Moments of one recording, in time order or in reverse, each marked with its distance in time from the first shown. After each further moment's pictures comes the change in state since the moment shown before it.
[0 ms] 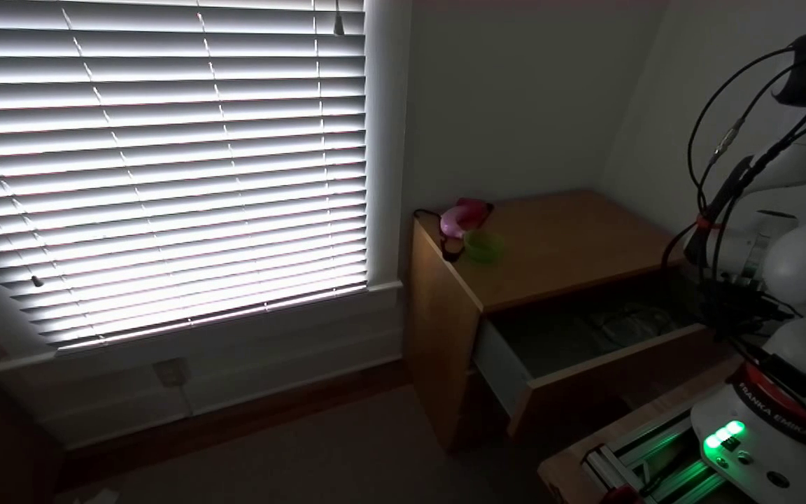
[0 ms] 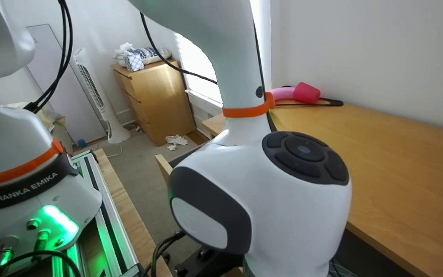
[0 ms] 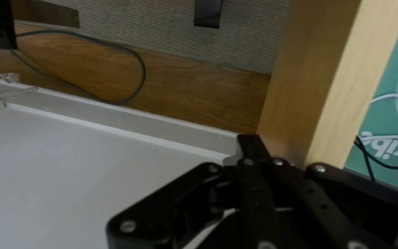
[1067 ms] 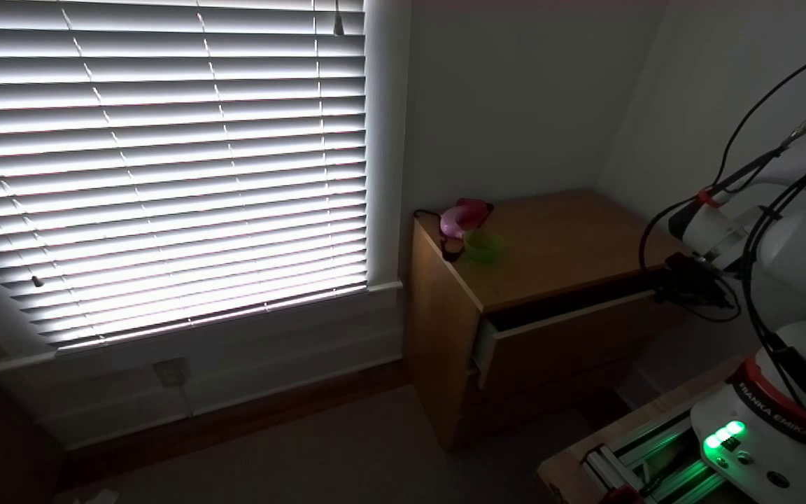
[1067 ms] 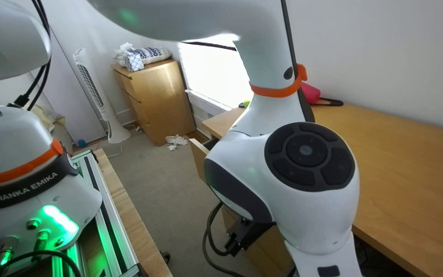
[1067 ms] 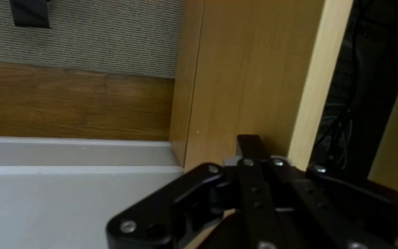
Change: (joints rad) arm -0.605 0.082 0.677 0.092 0.095 0.194 -0.166
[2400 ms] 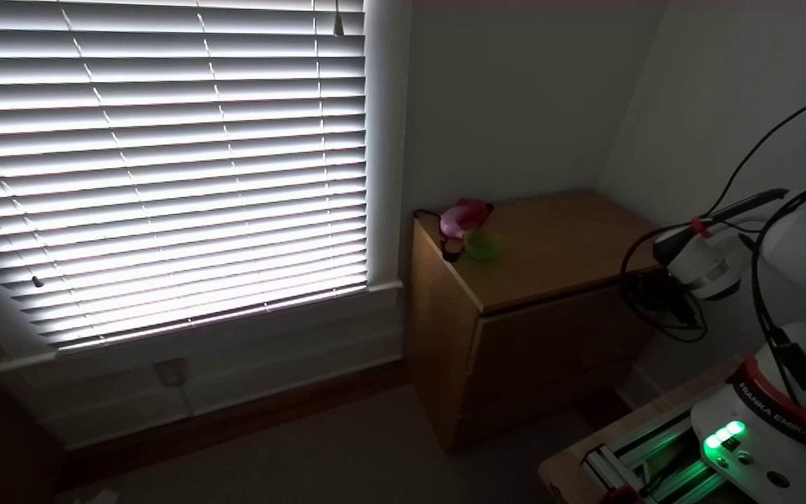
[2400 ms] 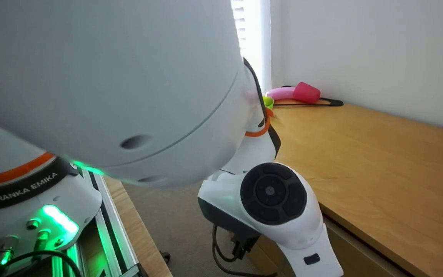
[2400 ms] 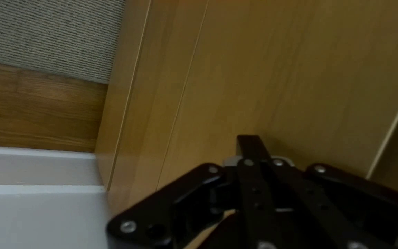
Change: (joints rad) arm -0.199 0.295 0.159 0.034 -0.390 0.212 0.010
